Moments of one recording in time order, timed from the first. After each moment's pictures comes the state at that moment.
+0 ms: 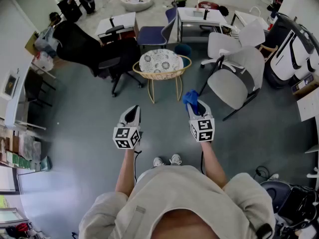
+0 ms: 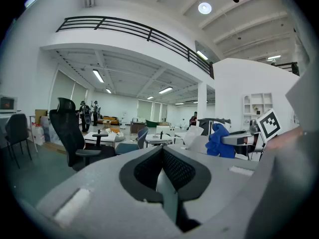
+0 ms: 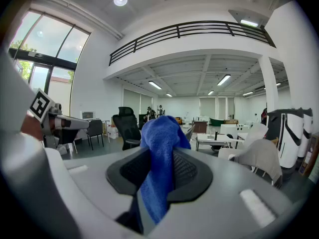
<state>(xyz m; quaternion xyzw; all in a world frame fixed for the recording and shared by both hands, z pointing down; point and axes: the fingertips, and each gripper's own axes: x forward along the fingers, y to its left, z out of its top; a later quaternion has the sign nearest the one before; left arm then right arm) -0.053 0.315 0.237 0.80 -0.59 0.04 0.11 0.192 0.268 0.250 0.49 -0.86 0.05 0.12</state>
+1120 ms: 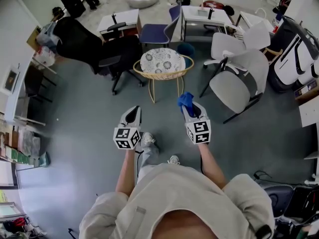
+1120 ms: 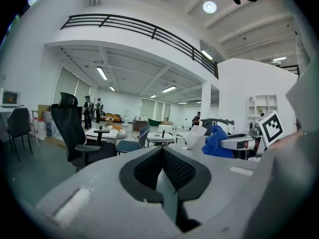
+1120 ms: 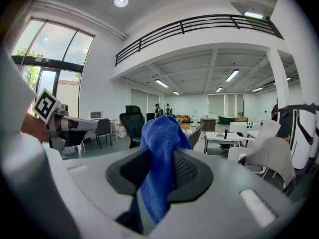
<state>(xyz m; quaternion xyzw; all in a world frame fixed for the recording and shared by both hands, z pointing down) -0.044 0.293 0.259 0.79 -0.59 0.03 0.13 0.172 0.250 0.273 0.45 -0.88 0.06 0.13</state>
